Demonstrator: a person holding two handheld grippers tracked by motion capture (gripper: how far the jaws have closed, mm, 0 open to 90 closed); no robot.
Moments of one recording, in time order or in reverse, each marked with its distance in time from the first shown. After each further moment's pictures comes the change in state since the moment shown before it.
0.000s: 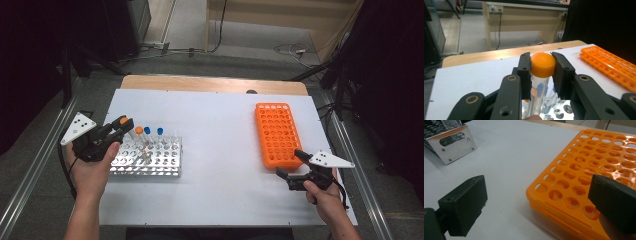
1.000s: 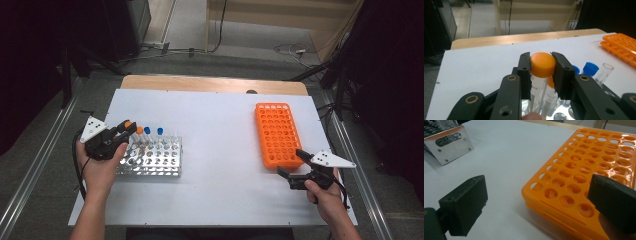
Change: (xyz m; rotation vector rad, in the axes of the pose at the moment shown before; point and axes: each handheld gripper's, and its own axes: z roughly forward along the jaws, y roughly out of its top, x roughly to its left) left arm 0.011 -0.033 0.030 0.069 0.067 -0.018; right arm -0.005 -0.003 0.000 -0.003 -0.009 0.012
